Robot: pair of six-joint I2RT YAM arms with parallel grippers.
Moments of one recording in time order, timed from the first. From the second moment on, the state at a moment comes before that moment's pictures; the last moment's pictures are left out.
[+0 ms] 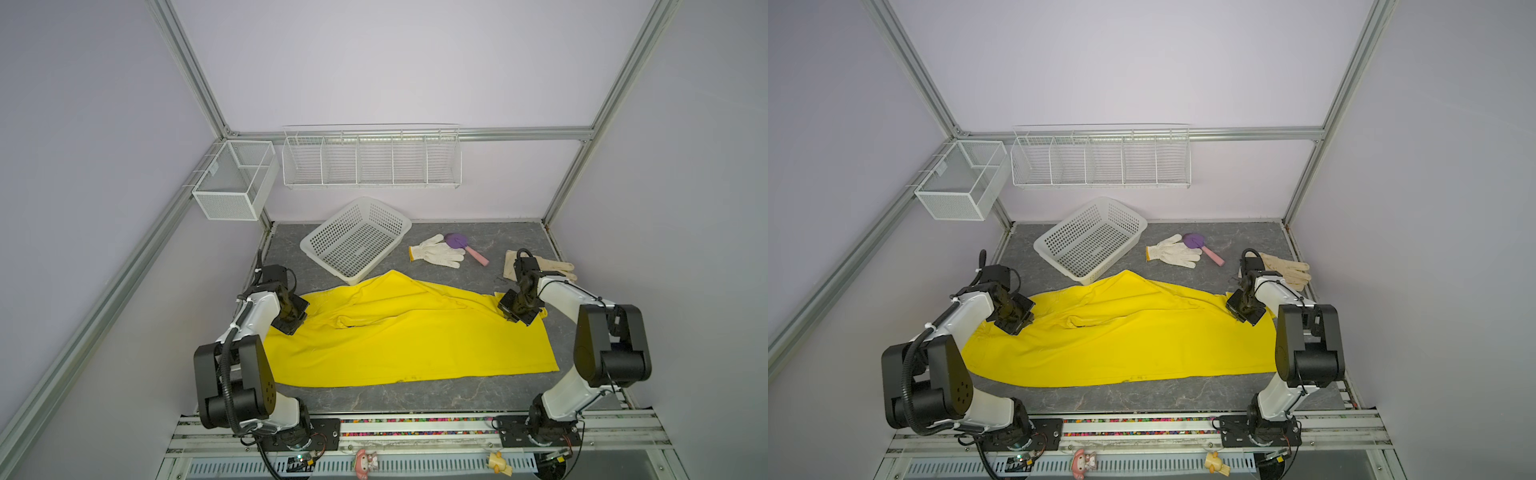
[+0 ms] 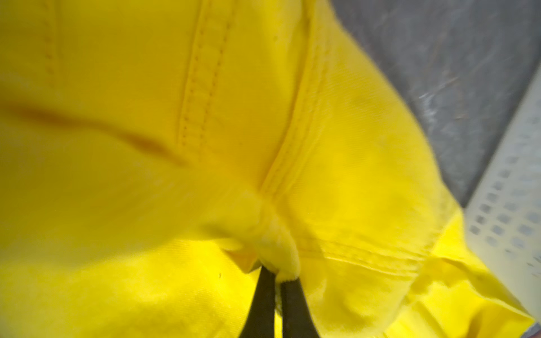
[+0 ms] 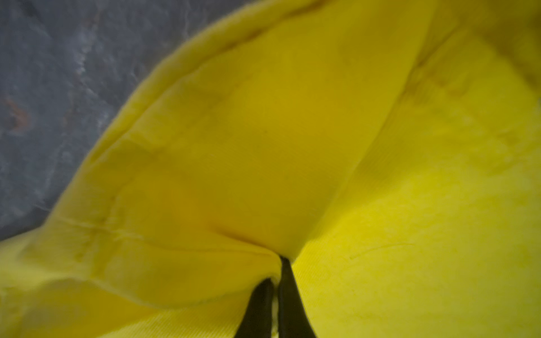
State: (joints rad) left arm 0.14 1.45 0.96 -0.78 0.10 -0.86; right arm 0.01 1.67 1.05 -0.80 -0.05 0.76
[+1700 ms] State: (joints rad) left arm 0.31 1.09 1.03 -1.00 -0.11 -0.68; right arm -0.17 1.27 1.08 -1.10 0.03 0.72
